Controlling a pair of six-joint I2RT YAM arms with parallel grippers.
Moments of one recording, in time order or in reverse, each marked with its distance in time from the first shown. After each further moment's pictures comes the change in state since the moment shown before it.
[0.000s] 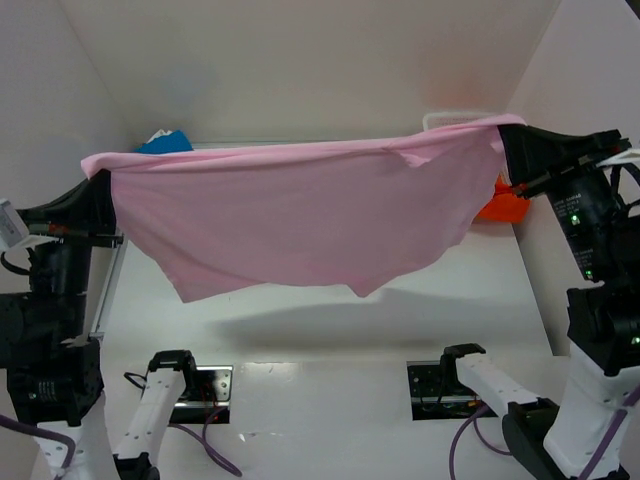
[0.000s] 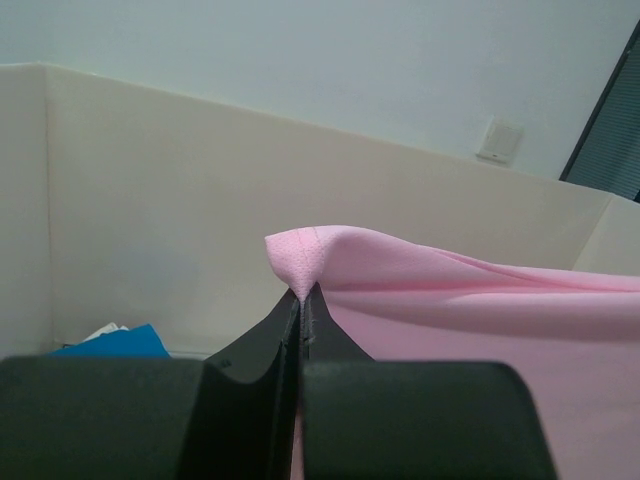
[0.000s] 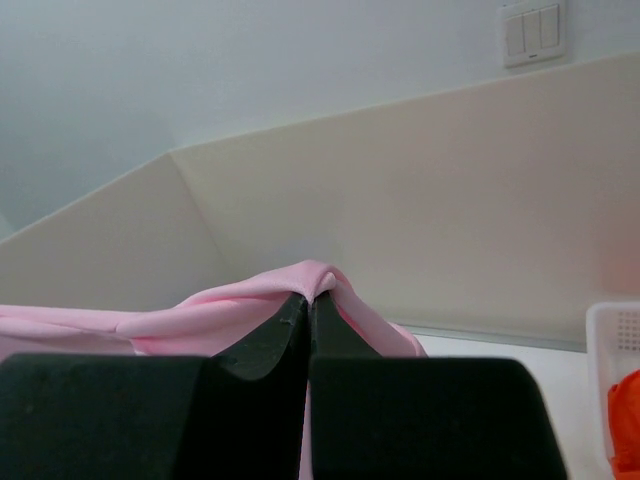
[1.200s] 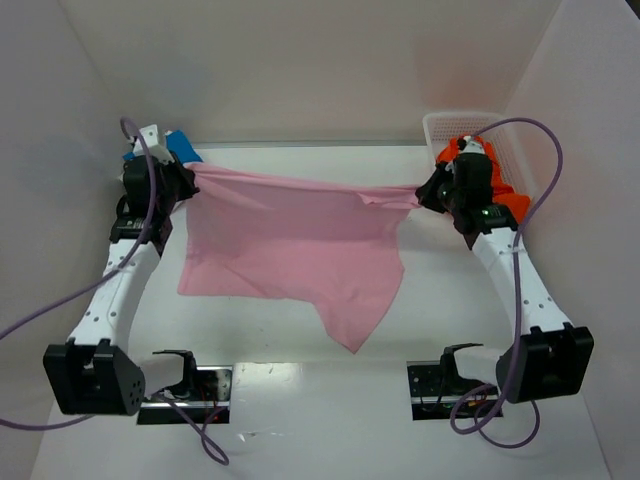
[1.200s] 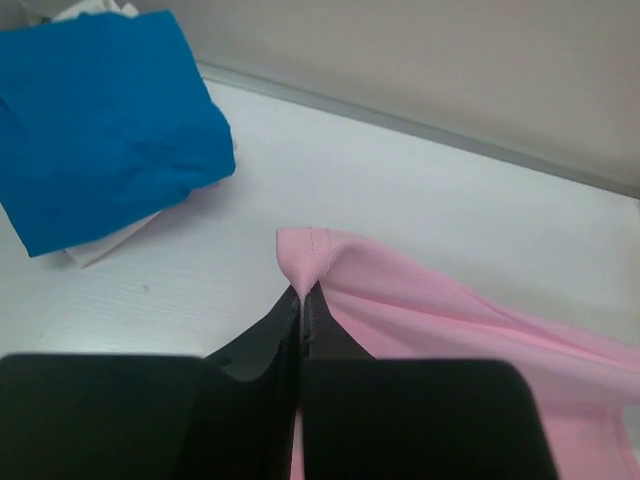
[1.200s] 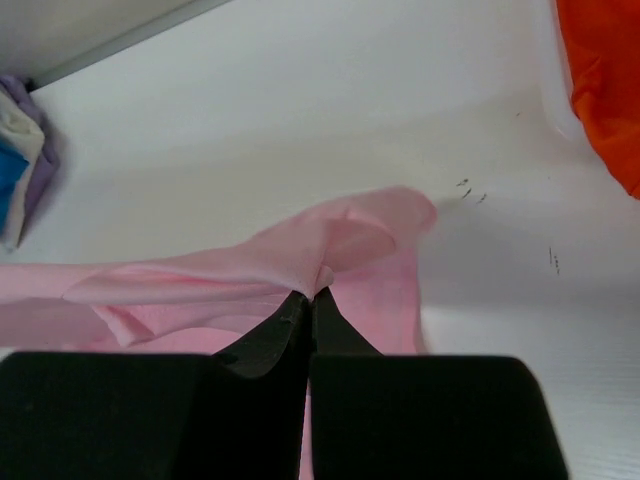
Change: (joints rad) left arm -0.075 0.536 -0.370 0.207 -0.128 0.007; right arm 0.000 0.238 -0.801 0.171 0.150 0.043
